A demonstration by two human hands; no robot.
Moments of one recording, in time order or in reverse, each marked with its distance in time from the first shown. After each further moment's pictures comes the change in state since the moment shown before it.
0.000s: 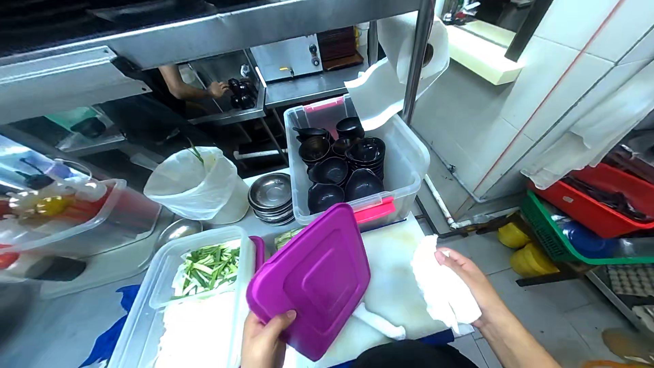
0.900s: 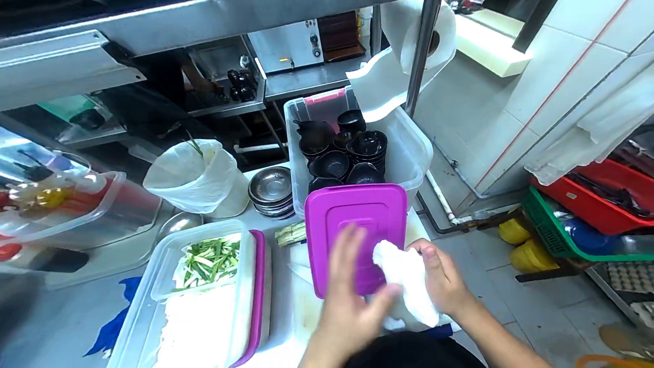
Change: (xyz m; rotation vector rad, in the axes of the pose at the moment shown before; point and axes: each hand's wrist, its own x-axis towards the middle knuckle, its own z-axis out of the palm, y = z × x) left_hand 0.006 0.005 0.115 0.580 -0.457 0.460; right_hand 0.016 0.015 0.033 -0.624 -0.086 -0.537
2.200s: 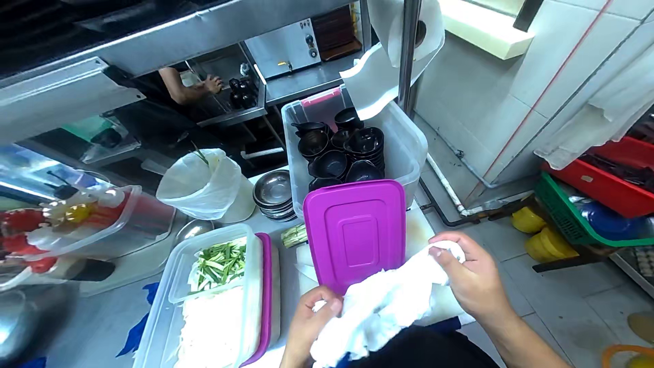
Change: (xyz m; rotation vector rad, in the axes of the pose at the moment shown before) left_hand -0.056 -0.057 -0.046 -0.687 -0.130 -0.272; right_hand -0.013 -0.026 -0.022 0.345 0.244 0.049
